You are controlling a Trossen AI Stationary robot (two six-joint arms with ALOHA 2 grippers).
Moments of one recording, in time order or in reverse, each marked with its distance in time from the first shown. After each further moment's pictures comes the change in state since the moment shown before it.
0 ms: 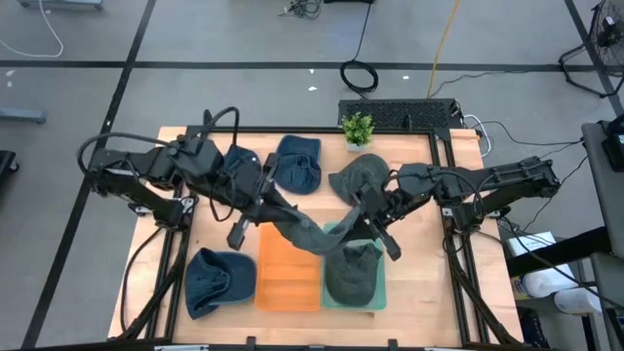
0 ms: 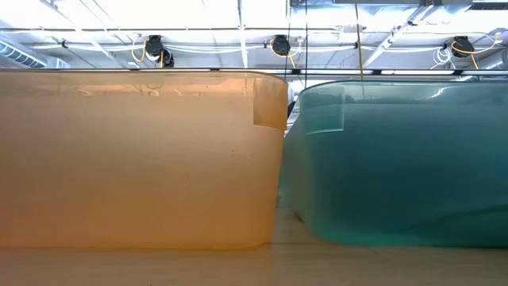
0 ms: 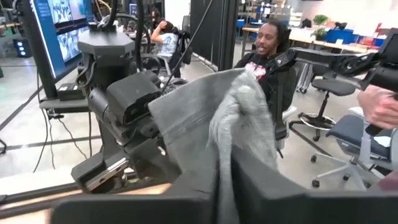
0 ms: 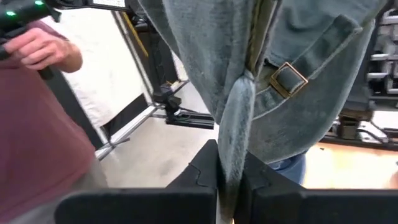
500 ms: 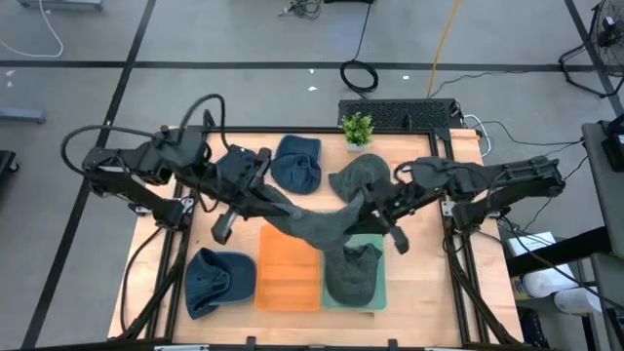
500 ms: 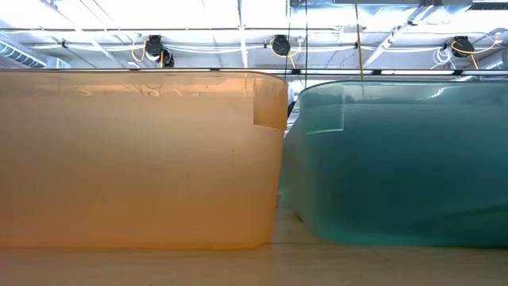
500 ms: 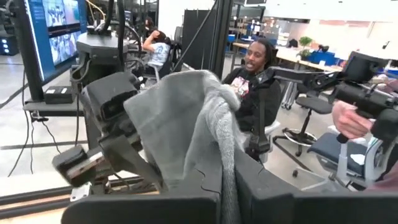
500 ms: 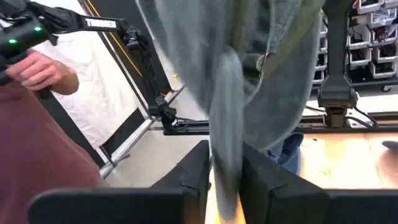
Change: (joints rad) left arm 0.022 -0.045 0.000 0.009 0.050 -0.079; right arm -0.001 -0.074 -0.001 -0.056 0.057 0.117
